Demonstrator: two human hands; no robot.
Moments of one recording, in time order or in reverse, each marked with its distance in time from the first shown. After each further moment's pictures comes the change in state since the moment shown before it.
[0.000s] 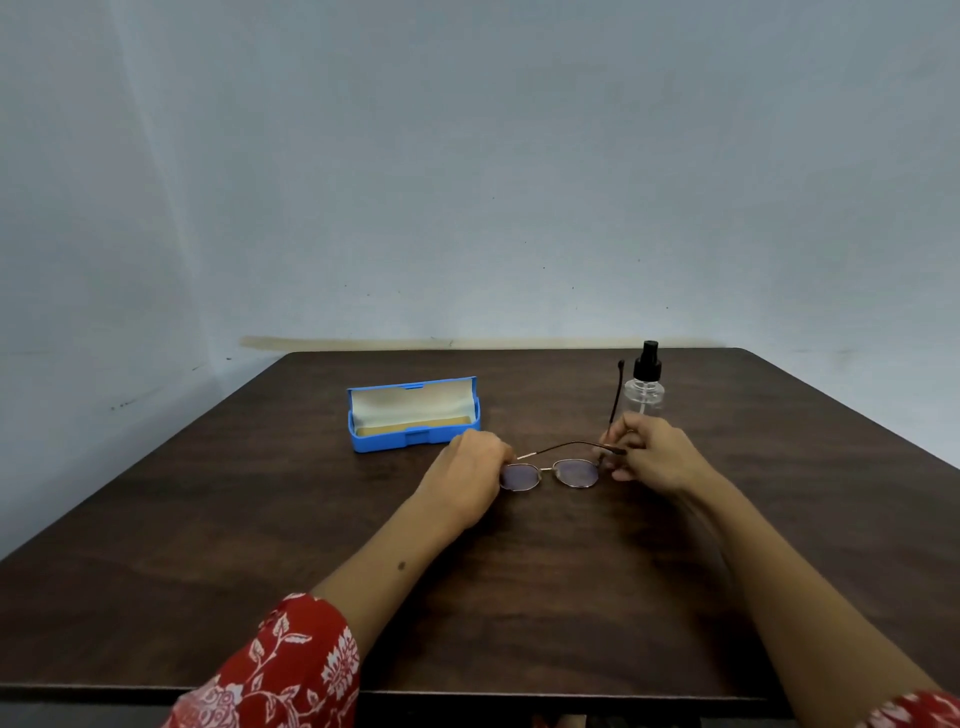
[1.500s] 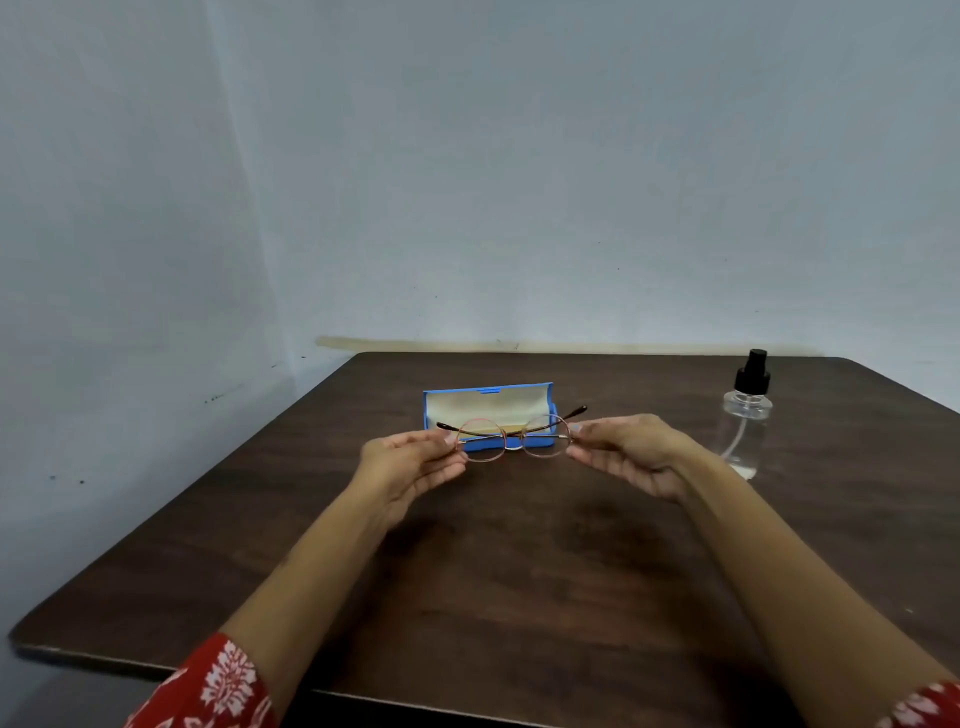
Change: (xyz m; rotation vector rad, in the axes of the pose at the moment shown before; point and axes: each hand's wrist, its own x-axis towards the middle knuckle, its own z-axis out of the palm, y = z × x) left_hand -0.049 -0.098 -0.040 -1.577 0.345 -0.776; right_hand 0.025 -0.071 0.076 0.893 -0.306 0.273
